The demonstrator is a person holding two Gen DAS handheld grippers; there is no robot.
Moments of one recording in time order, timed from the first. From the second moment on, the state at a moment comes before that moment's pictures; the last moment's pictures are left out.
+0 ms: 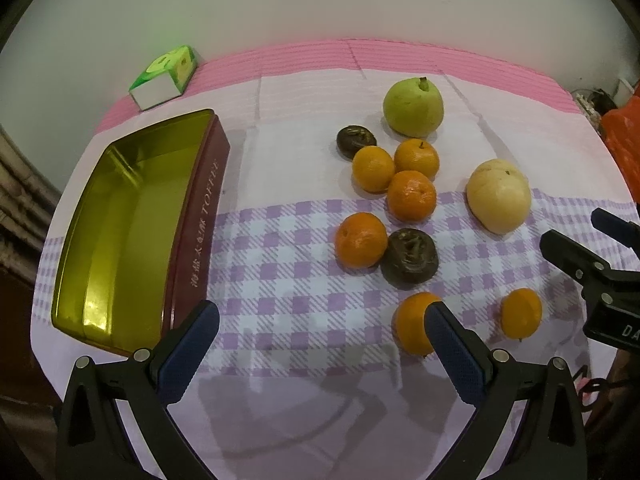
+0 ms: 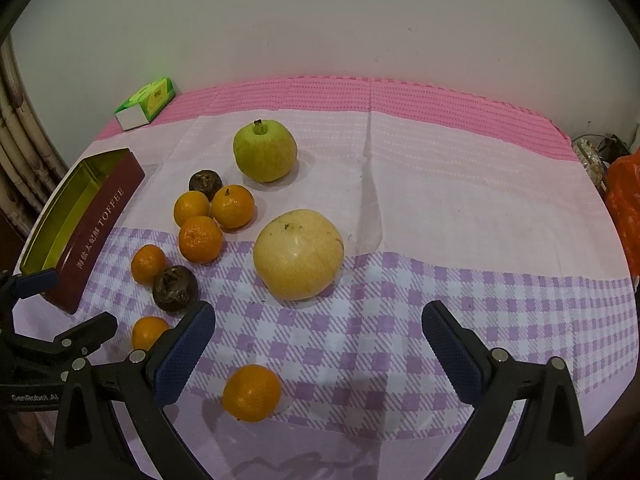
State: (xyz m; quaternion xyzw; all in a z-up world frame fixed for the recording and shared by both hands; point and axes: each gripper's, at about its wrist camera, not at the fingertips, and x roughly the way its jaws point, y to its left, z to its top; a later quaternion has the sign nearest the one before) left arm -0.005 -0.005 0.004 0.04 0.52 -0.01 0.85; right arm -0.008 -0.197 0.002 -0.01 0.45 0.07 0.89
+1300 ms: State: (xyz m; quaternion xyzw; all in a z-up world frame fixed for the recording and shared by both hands) left arm -0.003 0.002 -0.006 0.04 0.54 0.01 0.84; right arm -0.014 -0.189 -0.001 -0.02 0.46 0.07 0.89
